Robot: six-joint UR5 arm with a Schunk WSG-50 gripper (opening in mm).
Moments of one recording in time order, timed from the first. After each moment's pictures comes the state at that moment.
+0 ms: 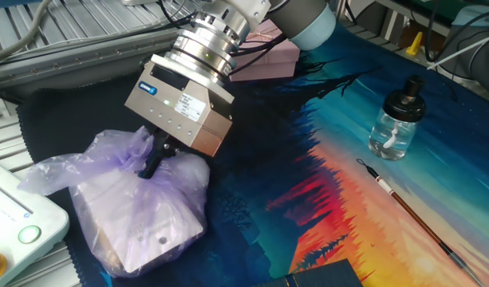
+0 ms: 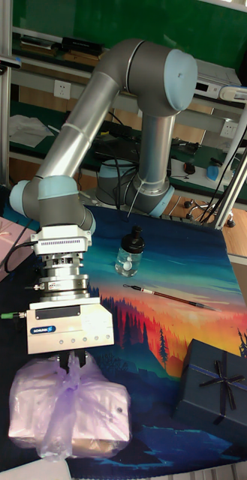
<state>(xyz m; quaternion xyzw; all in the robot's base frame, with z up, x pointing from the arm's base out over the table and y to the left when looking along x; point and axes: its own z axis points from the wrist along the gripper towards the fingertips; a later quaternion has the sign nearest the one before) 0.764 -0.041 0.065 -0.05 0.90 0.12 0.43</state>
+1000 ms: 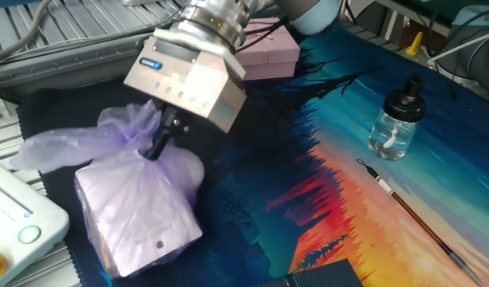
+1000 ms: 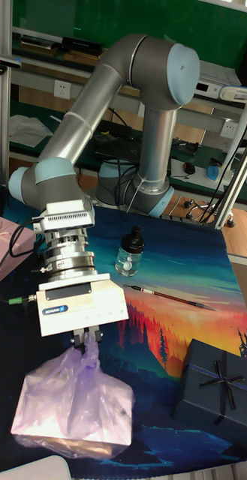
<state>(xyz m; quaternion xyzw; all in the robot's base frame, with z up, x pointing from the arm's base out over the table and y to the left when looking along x) 0.758 -0.017 0.124 -0.10 0.87 0.15 0.46</state>
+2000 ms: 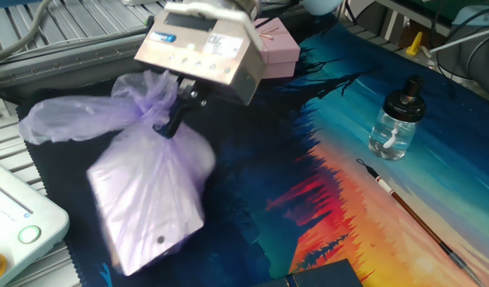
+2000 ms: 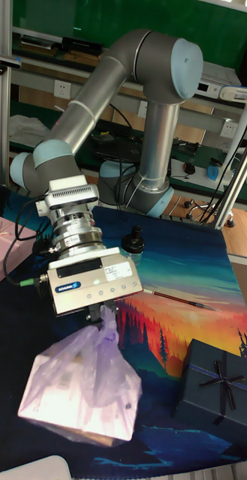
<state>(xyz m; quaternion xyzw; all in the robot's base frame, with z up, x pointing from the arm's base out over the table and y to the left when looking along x) 0.741 0.011 0.178 -0.11 0.84 0.20 0.49</state>
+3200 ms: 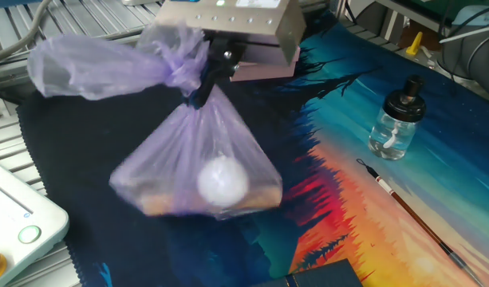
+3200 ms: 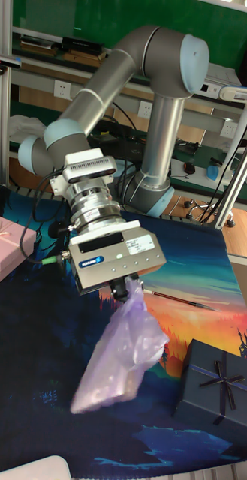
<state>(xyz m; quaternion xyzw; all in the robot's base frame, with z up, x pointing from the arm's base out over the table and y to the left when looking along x) 0.725 0.043 0.231 -0.12 0.83 0.22 0.50</state>
